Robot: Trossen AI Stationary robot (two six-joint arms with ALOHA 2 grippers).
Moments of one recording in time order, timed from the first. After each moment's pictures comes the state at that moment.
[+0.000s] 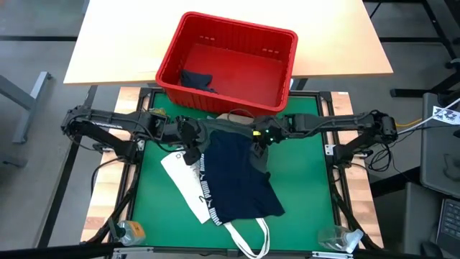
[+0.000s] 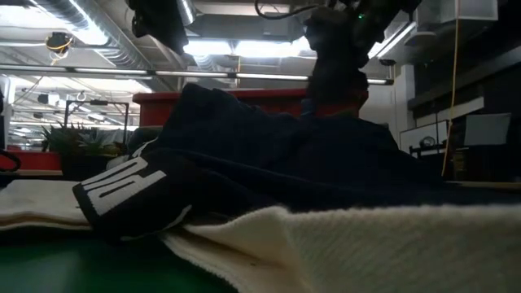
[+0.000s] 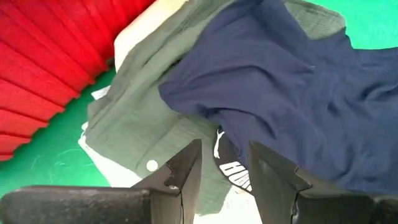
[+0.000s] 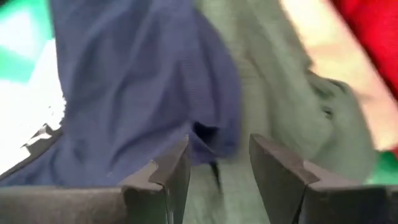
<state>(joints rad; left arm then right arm) -0.10 1.27 1.23 -0.94 -0.32 -0.51 -0.05 1.49 1.15 -0.58 0.07 0.48</state>
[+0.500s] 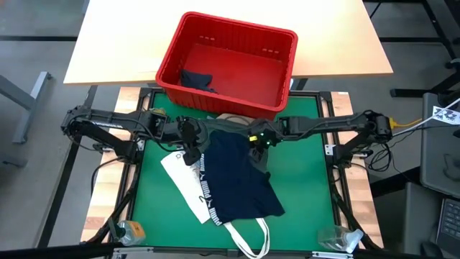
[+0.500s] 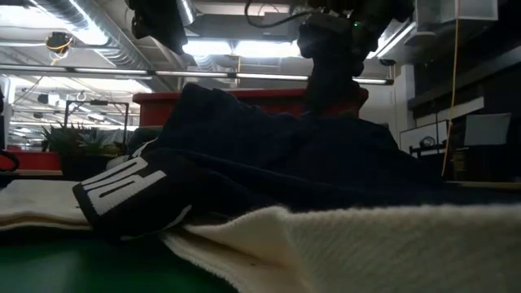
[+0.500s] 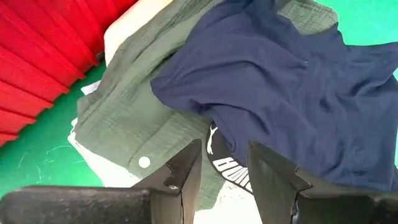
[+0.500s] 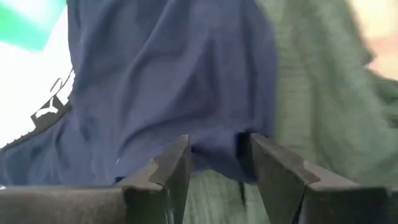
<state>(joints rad) -0.08 1.27 1.23 -0.94 -0.27 -0.51 -0.05 1.54 1.15 -0.55 -0.02 0.40</state>
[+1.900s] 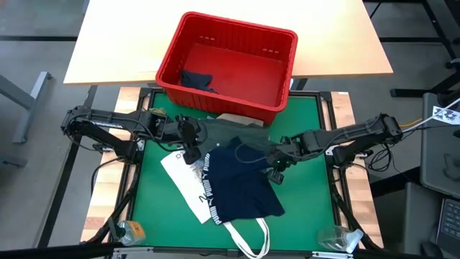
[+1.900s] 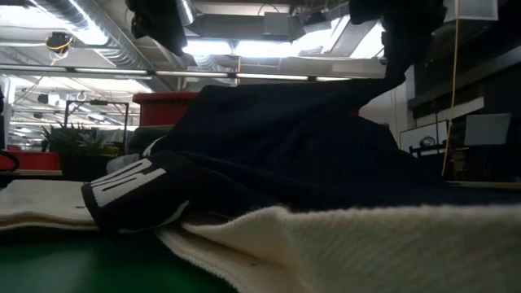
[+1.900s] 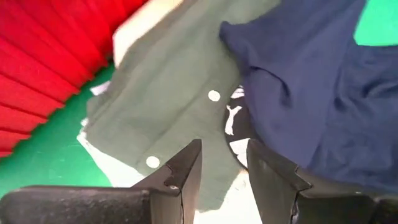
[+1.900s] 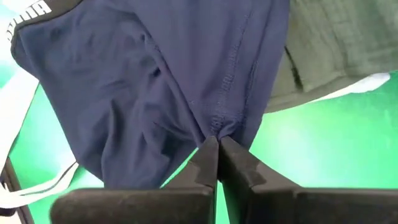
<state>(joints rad) -0.08 1.27 1.23 -0.95 -0.30 -0.51 0.23 1.44 1.24 -0.99 0.06 0.61</state>
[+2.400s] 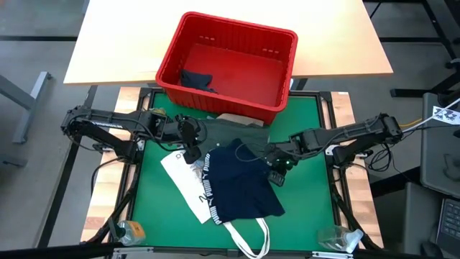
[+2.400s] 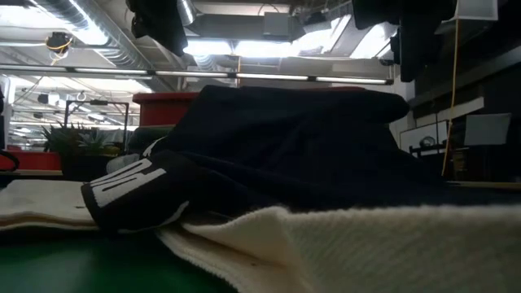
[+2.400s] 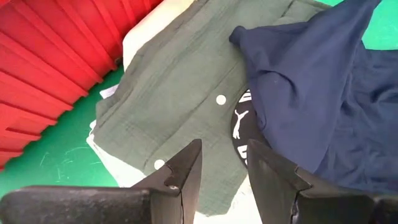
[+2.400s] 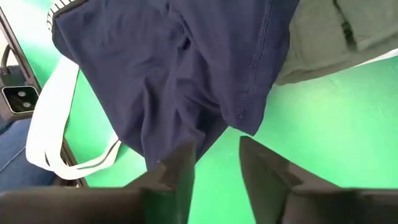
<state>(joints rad) -0.08 1.27 1.23 -0.95 -0.33 -0.51 0.22 1.44 1.24 -1.00 -0.12 0.70</state>
